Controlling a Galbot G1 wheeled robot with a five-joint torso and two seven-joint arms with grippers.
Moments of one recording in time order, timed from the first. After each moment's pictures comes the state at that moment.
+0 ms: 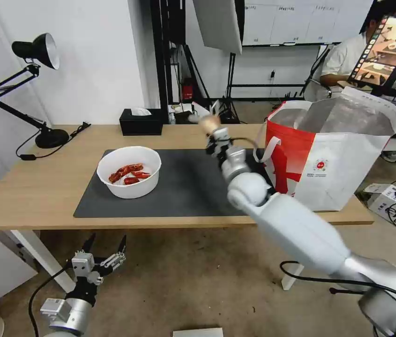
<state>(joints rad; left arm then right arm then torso) 1.74 -1.16 -0.60 -2.01 -0.44 -0.23 0.01 -0.37 1.05 -0.28 1.66 0.55 -0.13 0.48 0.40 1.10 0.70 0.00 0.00</state>
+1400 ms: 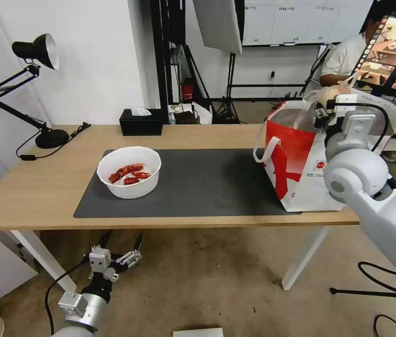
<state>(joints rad) 1.72 -1.19 -0.52 -2.06 -0.36 -0.17 0.00 -0.53 0.68 0.08 1.97 0.92 -0.48 0.83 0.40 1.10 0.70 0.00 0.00</state>
